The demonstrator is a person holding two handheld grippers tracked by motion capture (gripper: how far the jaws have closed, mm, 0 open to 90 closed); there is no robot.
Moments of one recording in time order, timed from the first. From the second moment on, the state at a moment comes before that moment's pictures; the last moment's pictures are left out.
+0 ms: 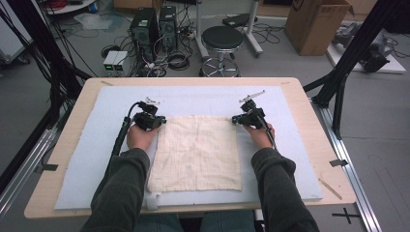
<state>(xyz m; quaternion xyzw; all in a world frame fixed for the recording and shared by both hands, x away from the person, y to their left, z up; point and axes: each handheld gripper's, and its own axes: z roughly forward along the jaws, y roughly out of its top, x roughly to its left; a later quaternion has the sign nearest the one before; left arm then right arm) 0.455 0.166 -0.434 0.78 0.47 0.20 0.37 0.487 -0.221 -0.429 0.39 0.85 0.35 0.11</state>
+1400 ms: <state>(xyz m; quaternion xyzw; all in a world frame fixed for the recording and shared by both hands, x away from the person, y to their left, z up) 0.398 0.187 -0.388 0.78 0.39 0.21 0.44 0.438 -0.228 -0.369 0.30 0.85 0.42 0.12</state>
